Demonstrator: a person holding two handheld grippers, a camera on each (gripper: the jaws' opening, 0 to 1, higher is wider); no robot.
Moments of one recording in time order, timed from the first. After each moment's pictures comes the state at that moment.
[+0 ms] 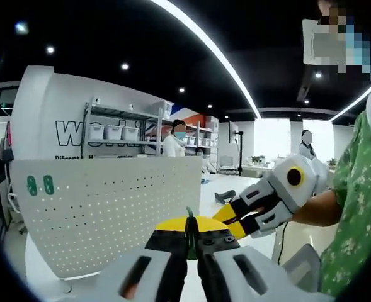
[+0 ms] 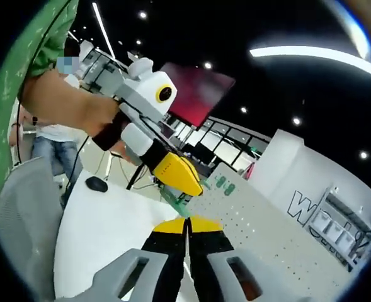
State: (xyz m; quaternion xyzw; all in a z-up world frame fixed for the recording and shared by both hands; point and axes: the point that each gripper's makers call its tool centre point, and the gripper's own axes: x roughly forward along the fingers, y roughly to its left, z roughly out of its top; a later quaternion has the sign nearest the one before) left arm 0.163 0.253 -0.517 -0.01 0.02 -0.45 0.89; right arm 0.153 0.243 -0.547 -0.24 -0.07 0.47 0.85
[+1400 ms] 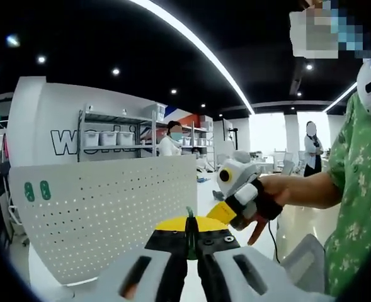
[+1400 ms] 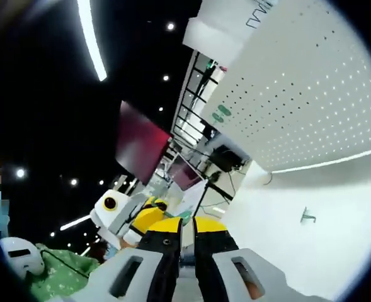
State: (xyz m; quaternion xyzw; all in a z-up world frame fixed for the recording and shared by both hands) left arm 0.148 0.243 -0.526 0.01 0.01 -0.47 0.88; right arm 0.154 0.236 -0.563 0.37 0.28 0.52 0.72
